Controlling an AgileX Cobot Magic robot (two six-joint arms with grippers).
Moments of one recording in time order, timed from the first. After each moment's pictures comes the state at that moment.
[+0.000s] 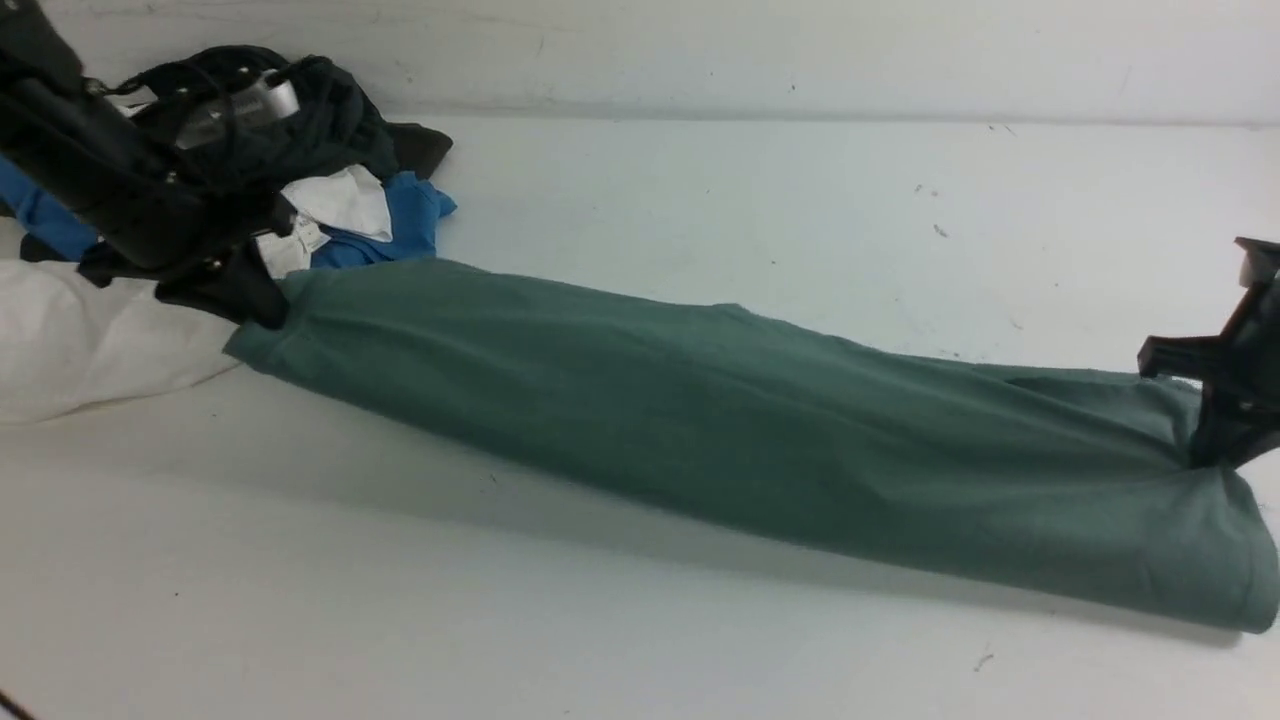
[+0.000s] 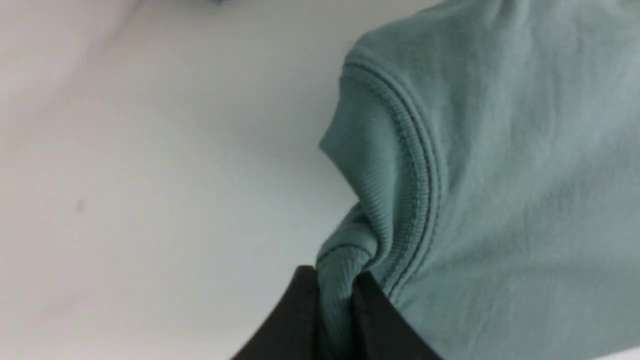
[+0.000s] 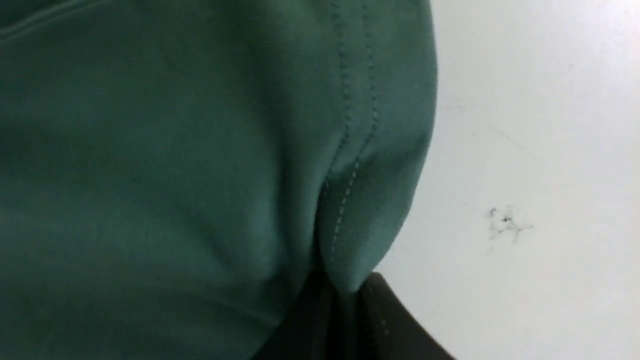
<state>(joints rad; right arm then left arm) -0.16 2.02 -1.53 0.05 1.22 0.10 0.18 2.01 -1.74 -0.43 1.24 0.30</state>
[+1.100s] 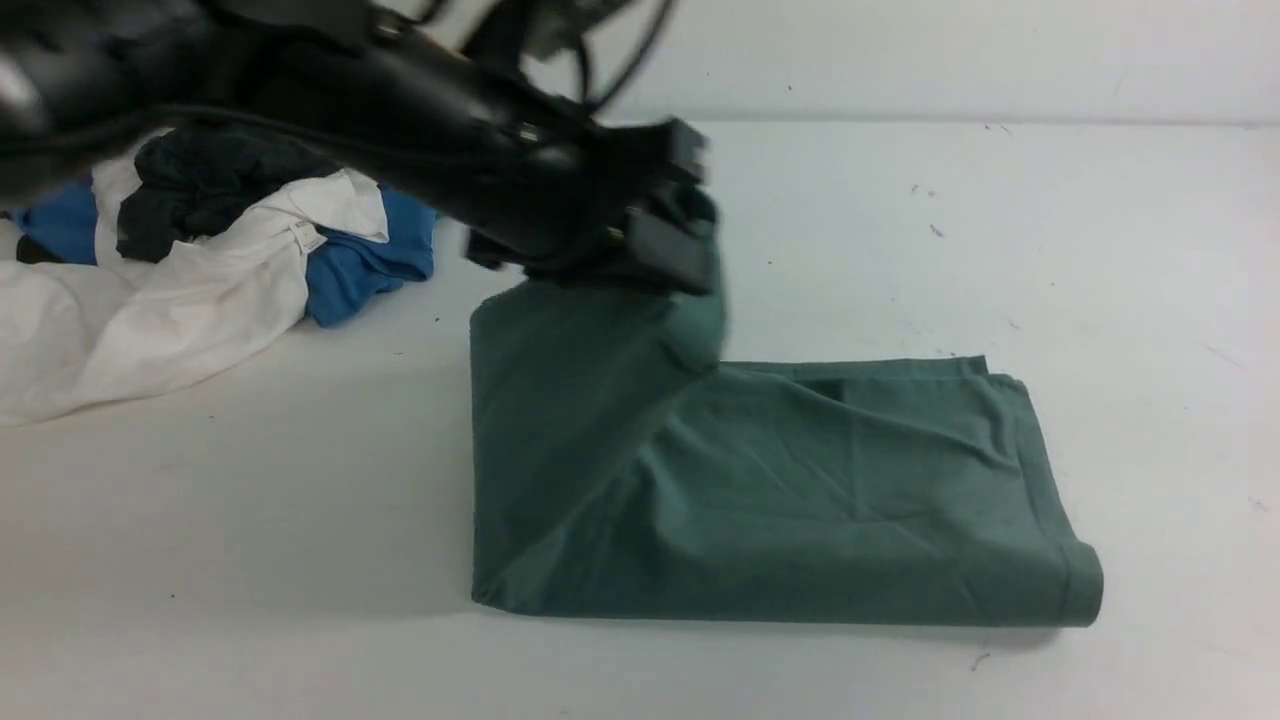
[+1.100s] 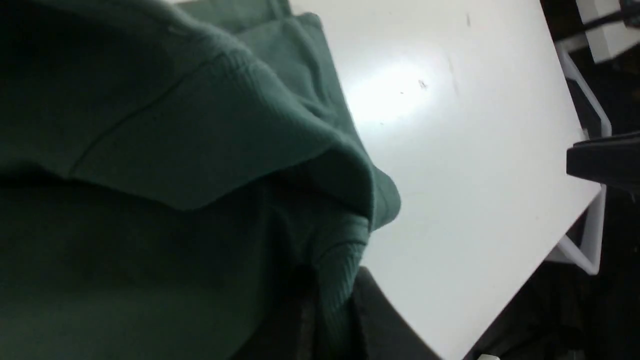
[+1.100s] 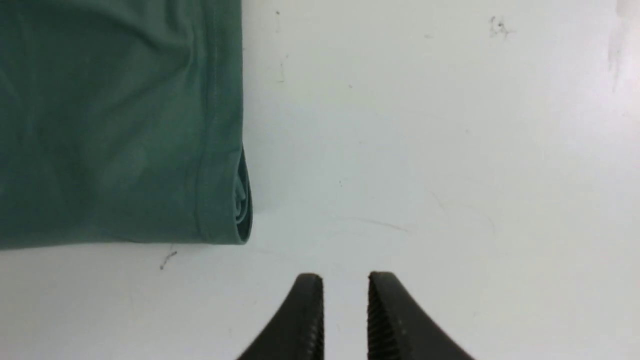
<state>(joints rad) -0.17 1.33 -1.14 0.17 1.24 -0.09 -0.45 1.76 -1.57 -0.83 0.94 0.22</state>
